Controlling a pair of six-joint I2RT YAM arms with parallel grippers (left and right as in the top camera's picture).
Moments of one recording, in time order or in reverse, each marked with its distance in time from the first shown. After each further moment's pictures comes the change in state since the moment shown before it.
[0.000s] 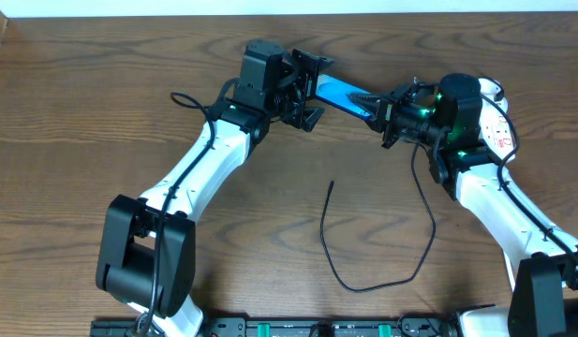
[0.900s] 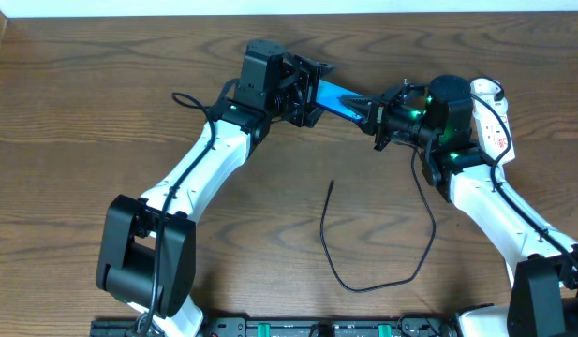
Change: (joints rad) left arm -0.004 0.000 0.000 0.000 0.011 0.000; right arm 0.045 0.000 0.000 0.010 0.022 0.010
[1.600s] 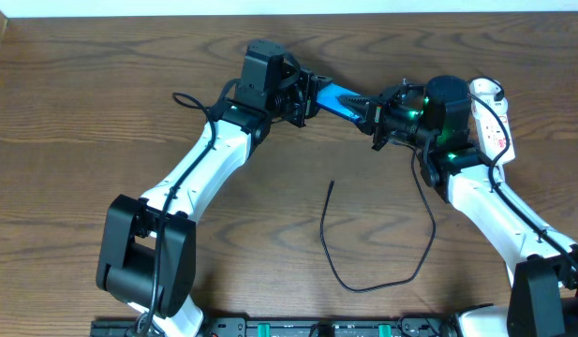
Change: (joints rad) left arm -0.004 0.000 0.000 -0.003 -0.001 -0.003; right arm 0.013 0.000 0.000 0.004 0.027 -0.001
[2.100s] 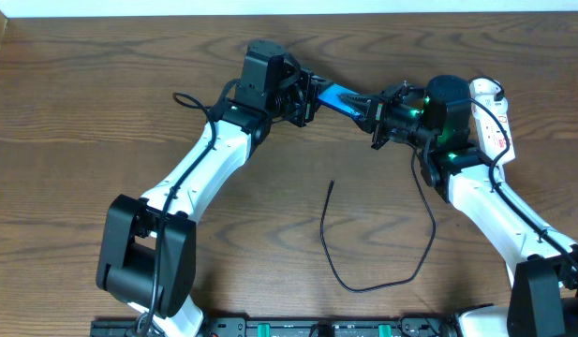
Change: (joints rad) left arm 0.000 0.000 -0.002 0.010 0.000 0.002; right arm -0.002 0.000 0.001 0.003 0.008 0.076
